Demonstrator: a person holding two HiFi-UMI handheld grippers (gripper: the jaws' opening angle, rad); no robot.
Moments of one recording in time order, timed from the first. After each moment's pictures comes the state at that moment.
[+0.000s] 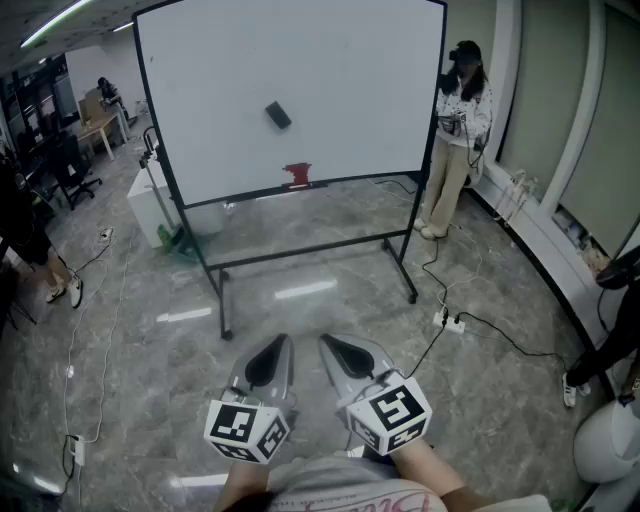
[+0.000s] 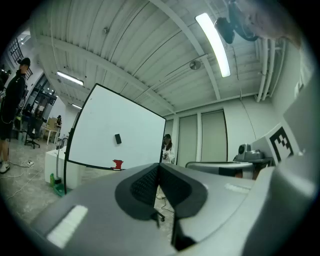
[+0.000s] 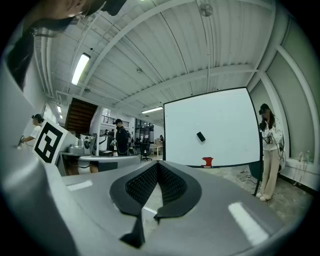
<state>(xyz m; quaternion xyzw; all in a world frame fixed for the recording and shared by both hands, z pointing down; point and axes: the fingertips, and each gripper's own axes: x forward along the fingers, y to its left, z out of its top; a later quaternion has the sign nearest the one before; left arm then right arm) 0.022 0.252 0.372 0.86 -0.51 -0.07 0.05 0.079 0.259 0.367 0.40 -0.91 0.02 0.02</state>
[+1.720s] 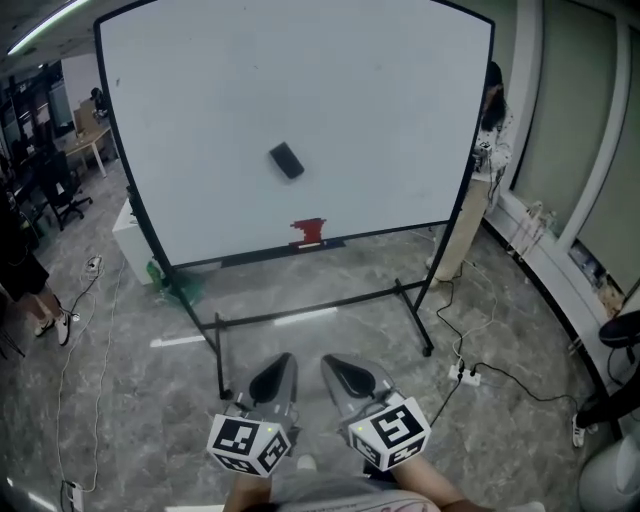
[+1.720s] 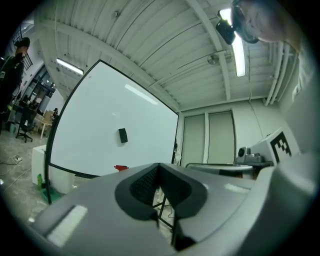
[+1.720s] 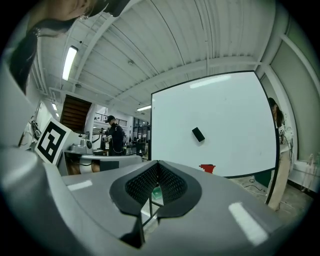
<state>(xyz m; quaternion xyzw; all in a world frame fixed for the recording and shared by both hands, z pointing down) -0.021 -0.006 0.380 0.86 -0.50 -0.08 0.07 0.036 0.005 0.375 0.40 -0.91 0.02 0.03</state>
